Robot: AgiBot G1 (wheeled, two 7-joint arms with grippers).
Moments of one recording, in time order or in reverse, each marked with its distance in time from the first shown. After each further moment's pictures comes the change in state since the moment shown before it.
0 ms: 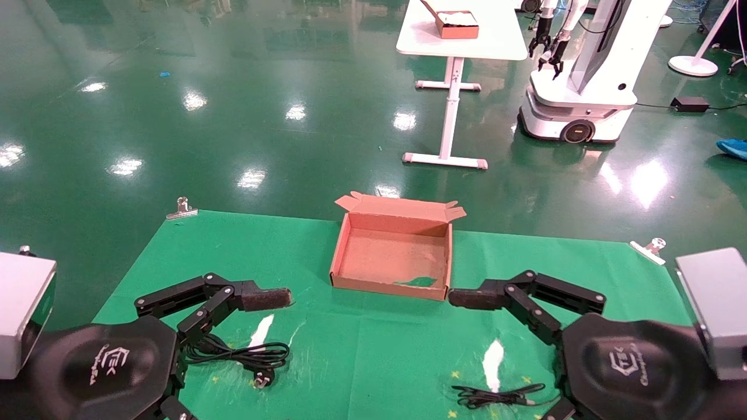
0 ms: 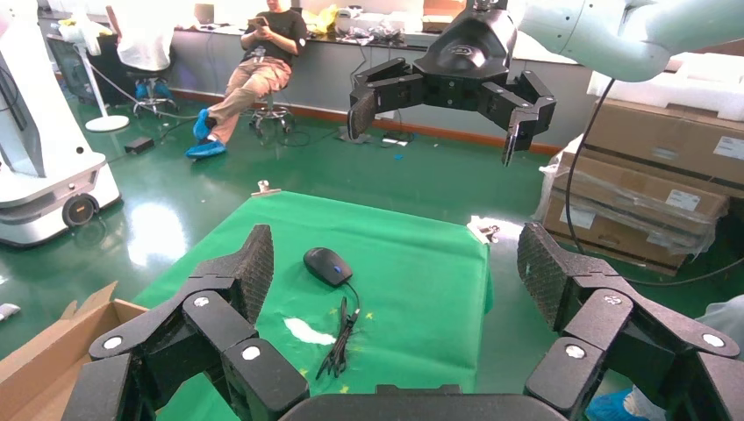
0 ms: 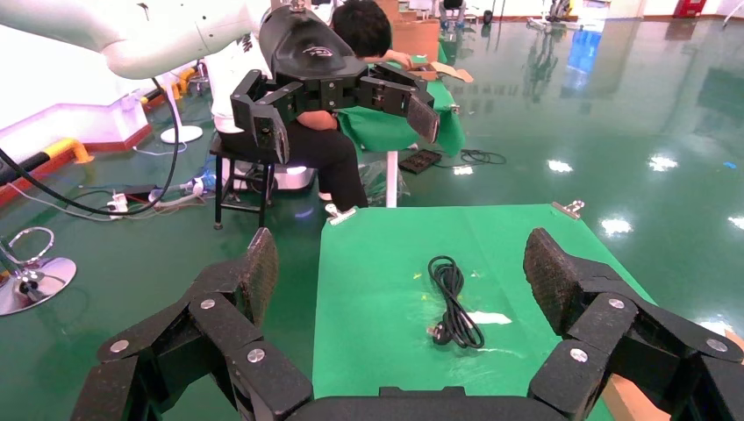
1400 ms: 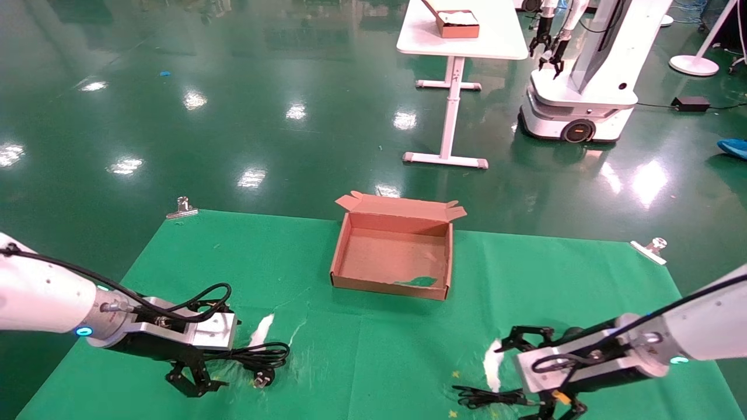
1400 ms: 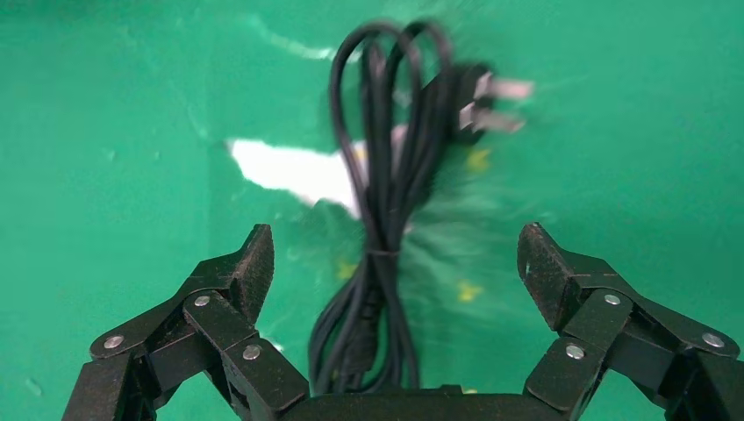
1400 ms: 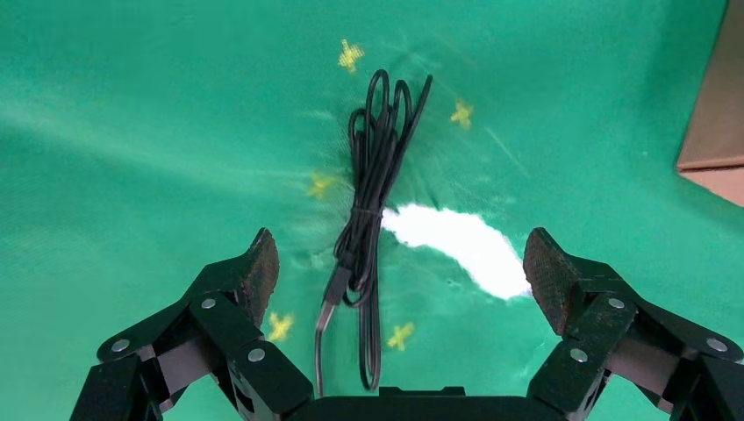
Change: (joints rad) left arm -0.629 0.497 0.575 1.068 0.956 -0.252 0.657; right arm 0.537 -0.440 -0.470 -0.984 -0.936 0.128 -0.828
